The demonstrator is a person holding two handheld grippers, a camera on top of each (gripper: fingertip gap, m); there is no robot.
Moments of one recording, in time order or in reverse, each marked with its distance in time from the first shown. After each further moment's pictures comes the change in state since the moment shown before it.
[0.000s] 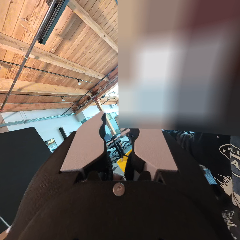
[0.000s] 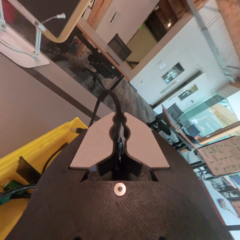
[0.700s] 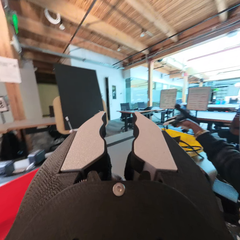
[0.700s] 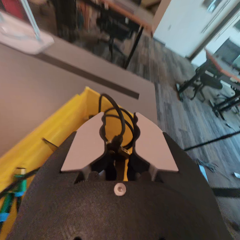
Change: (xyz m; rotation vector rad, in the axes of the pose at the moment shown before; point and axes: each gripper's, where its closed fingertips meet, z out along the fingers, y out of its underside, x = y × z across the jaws) left arm -0.098 0.022 -0.087 -0.337 -0.541 -0.218; right arm -0.033 0.083 0.007 -0.246 -0.136 0.368
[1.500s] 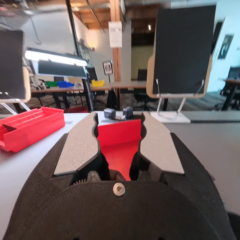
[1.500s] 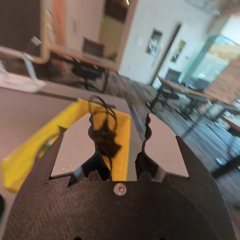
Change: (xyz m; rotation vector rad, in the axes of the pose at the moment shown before) left arm -0.145 0.035 -0.068 -0.253 -0.729 0.201; right arm 0.013 0.013 -0.161 0.263 0.267 0.124
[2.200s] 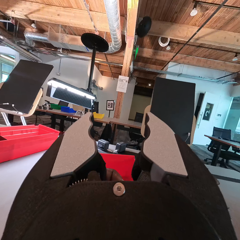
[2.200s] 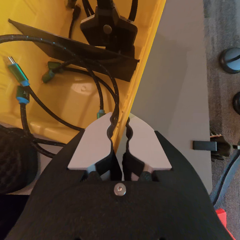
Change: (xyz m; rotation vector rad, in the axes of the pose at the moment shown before) left arm -0.005 -0.051 -0.021 0.322 -0.054 -0.195; right arm -0.043 0.157 0.014 -0.856 -0.282 0.210
